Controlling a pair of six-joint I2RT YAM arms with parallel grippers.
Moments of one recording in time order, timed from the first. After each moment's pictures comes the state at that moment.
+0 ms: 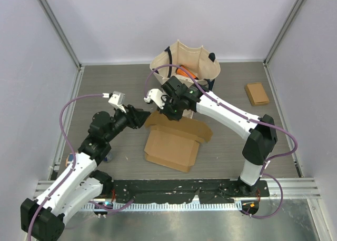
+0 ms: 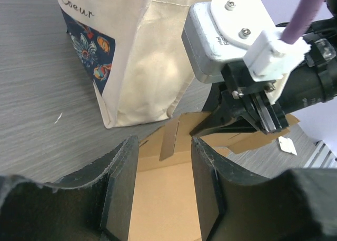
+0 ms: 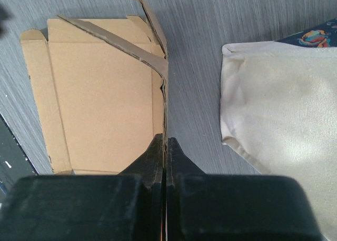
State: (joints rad) left arm -0.44 0.75 0.56 0.12 0.23 -0.44; right arm 0.84 1.77 1.67 -0.91 -0.14 -0.42
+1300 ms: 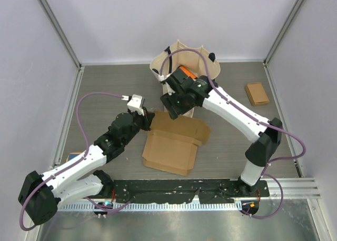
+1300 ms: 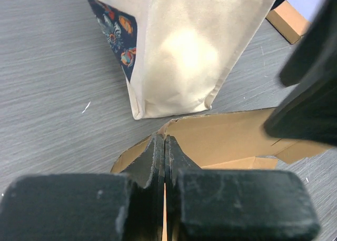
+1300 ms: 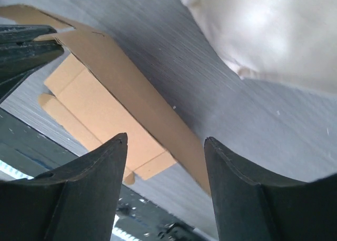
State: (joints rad) left arm -0.73 0.96 0.59 0.16 -0.19 -0.28; right arm 0.83 1.76 1.78 -1.06 0.03 0.09
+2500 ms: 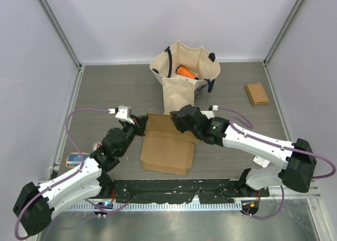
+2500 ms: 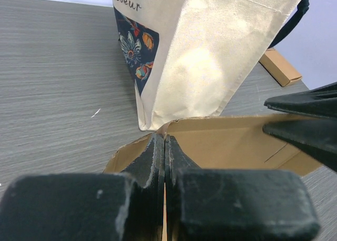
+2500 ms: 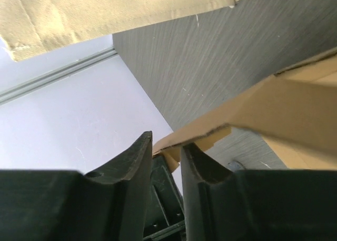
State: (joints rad) left arm -0.75 0.78 0.35 0.40 -0.33 -0.36; right arm 0.99 1.32 1.04 -0.45 0.47 2.00
